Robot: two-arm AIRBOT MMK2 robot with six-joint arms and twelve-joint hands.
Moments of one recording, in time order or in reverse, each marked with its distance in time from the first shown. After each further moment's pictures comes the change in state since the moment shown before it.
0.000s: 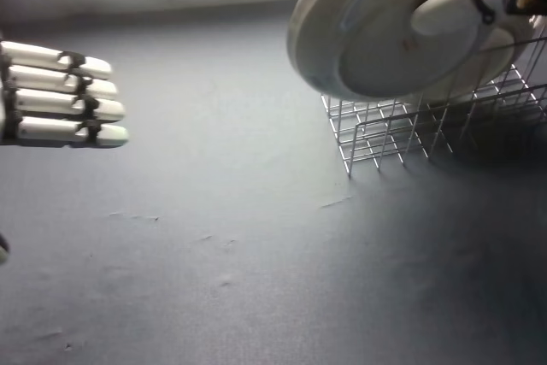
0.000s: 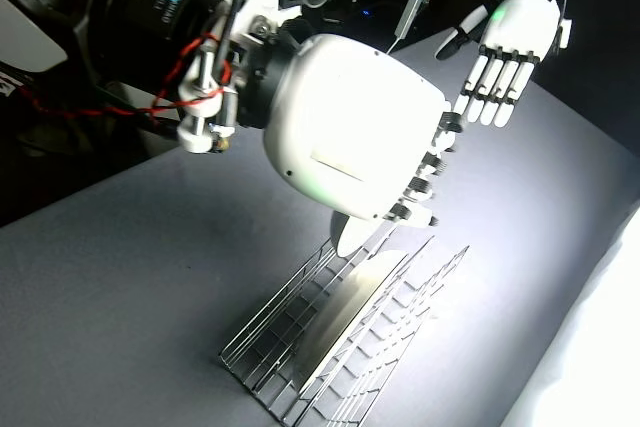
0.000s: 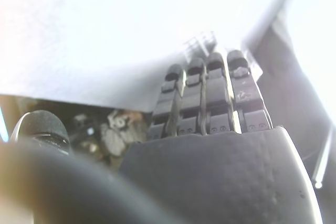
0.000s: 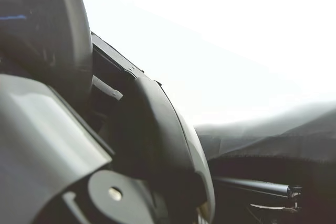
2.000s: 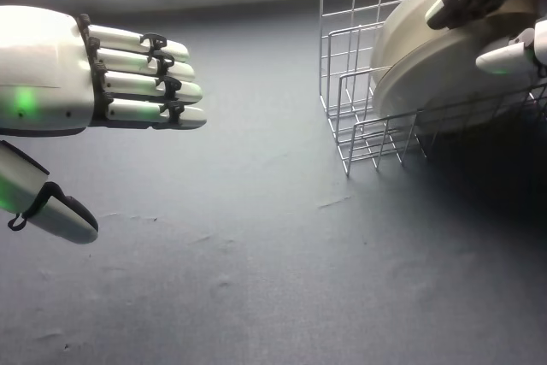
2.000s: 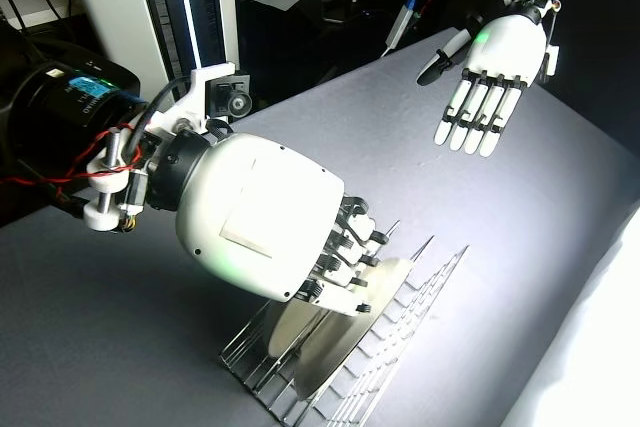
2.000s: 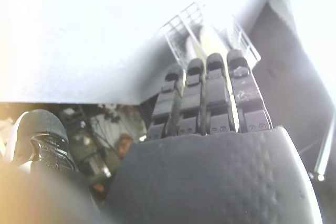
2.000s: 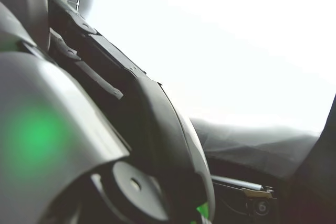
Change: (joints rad) left arm -0.070 -0.117 -0.014 0.005 0.098 -0.033; right arm -0.250 0.059 0.044 -0.316 0.247 -0.009
